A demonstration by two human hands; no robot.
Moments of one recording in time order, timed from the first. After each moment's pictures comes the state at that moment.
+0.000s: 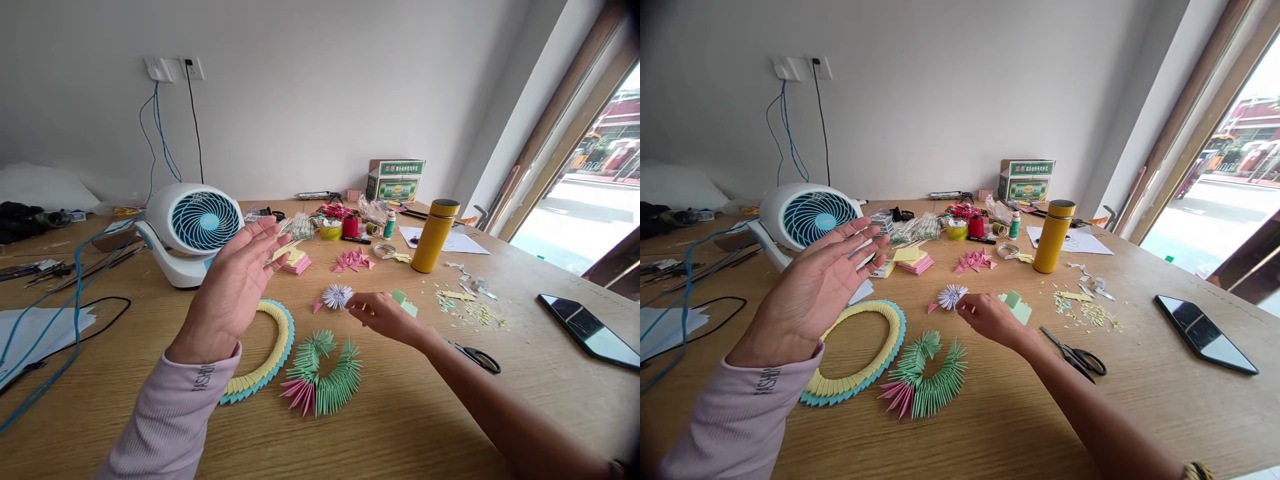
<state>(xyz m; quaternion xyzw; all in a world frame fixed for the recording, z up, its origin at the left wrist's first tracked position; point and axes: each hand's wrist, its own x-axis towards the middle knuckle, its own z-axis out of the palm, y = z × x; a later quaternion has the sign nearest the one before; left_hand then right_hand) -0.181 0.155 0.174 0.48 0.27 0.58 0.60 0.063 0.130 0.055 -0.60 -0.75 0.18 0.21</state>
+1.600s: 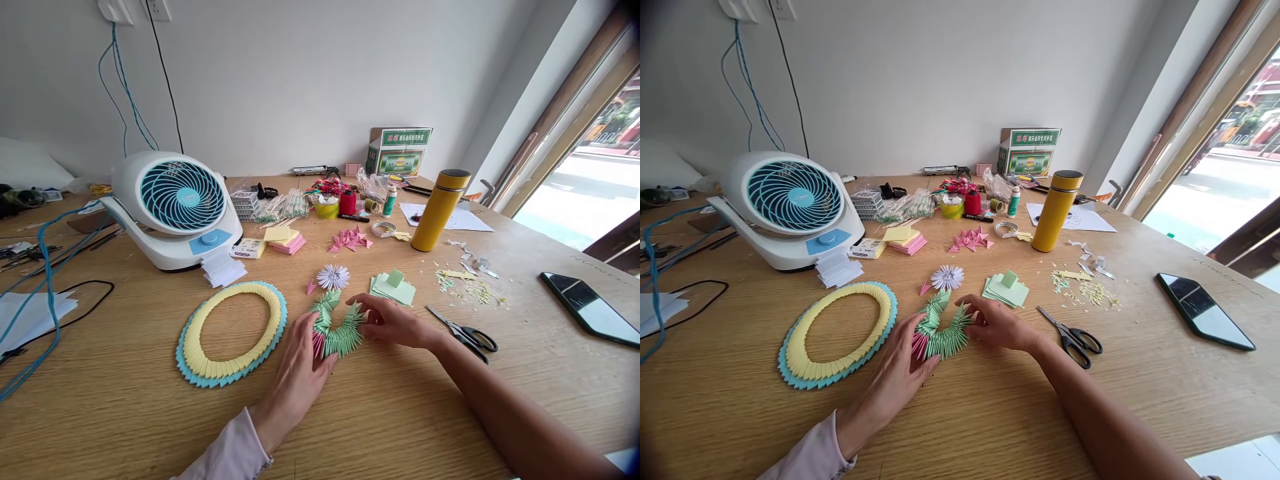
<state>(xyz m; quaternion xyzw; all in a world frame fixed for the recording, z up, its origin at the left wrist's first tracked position) -0.158 0.098 -0.022 0.81 0.42 0.33 0.25 0.087 0.101 0.018 -0.53 -0.73 0.37 0.23</state>
